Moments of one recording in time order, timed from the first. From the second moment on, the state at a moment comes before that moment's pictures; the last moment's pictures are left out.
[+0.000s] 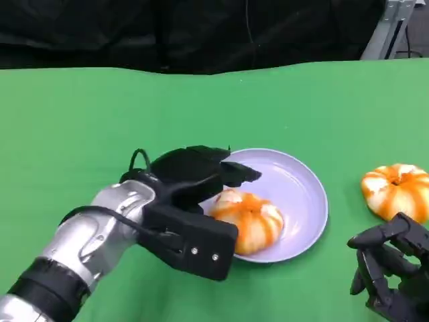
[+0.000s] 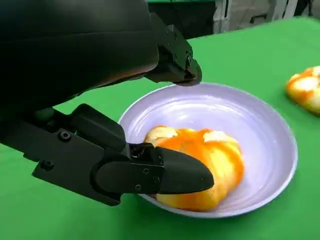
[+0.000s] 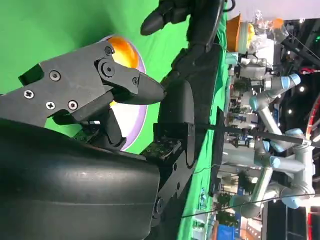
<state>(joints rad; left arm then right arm) -0.60 0.26 -0.53 0.44 0.69 -0.31 -0.19 0.29 0.01 -0.02 -0.02 0.14 -0.51 0.19</state>
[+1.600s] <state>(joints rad) -0.04 0.21 0.24 0.38 -0.60 -0.24 -0.60 0.07 0.01 -0.11 0.47 0.20 -0.76 0.32</state>
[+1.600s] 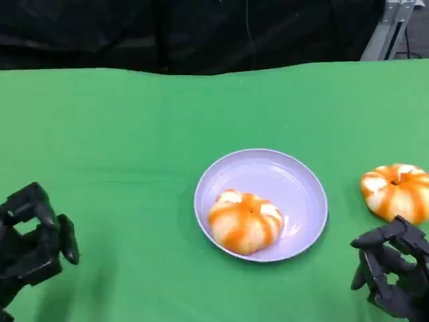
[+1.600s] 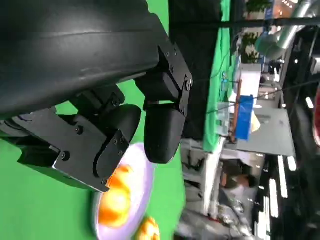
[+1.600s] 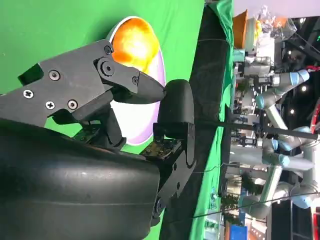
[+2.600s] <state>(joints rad) 0.08 0.06 0.28 0.20 -0.53 -0.10 -0.52 0.04 0.00 -0.11 0.54 0.22 -0.77 0.35</state>
